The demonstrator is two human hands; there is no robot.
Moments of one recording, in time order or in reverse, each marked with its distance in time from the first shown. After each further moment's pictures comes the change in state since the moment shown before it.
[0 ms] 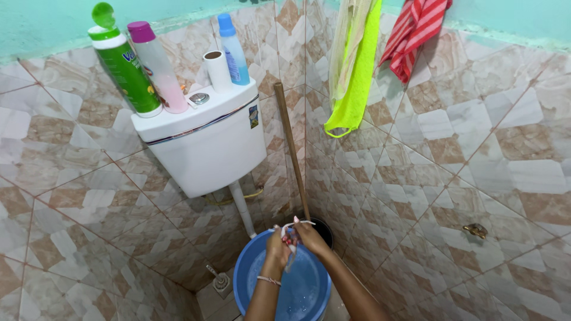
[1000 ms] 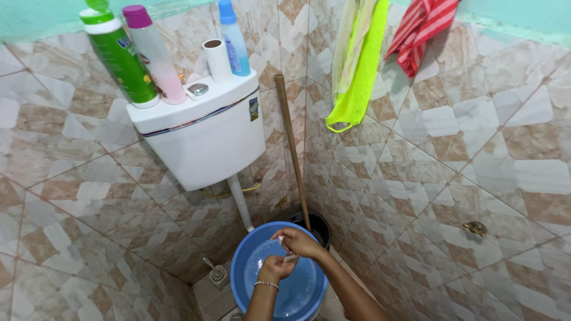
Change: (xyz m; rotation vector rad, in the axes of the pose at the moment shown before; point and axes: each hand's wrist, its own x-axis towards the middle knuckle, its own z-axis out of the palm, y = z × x) left_hand -0.027 -0.023 -0.047 -0.662 0.316 -0.577; right_hand -0.034 -0.043 0.030 -0.129 -0.339 -0.011
